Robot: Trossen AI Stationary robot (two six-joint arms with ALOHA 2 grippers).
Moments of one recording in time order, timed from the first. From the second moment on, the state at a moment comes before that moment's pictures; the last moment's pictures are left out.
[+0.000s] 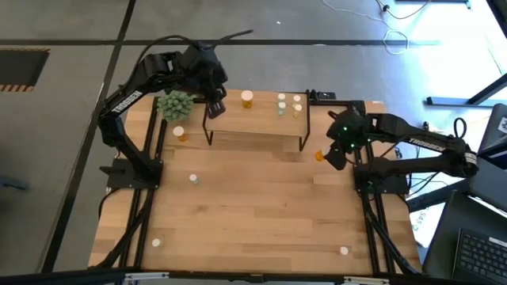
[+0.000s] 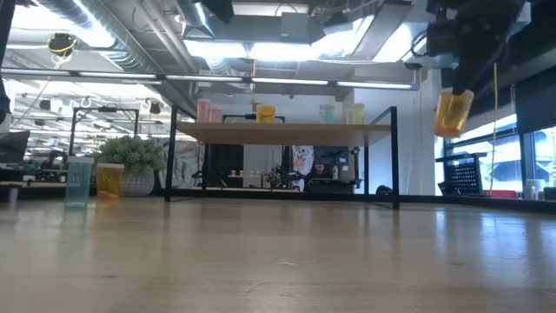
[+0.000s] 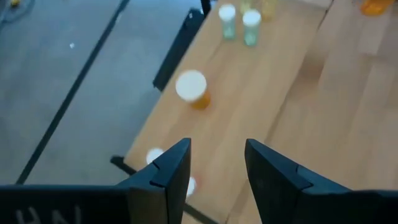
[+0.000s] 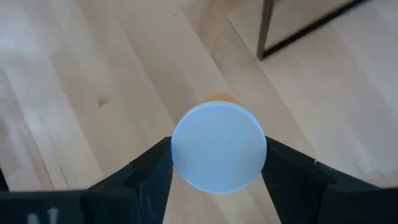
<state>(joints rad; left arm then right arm) 0.41 1.62 2.16 -1.33 -0.21 0.08 -0.33 0.92 0.91 -1.09 -0.15 0.28</state>
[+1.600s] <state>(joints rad) 0.13 1.40 2.06 -1.47 -0.12 0.06 -0.02 1.82 1.69 -1.05 -0.05 0.07</state>
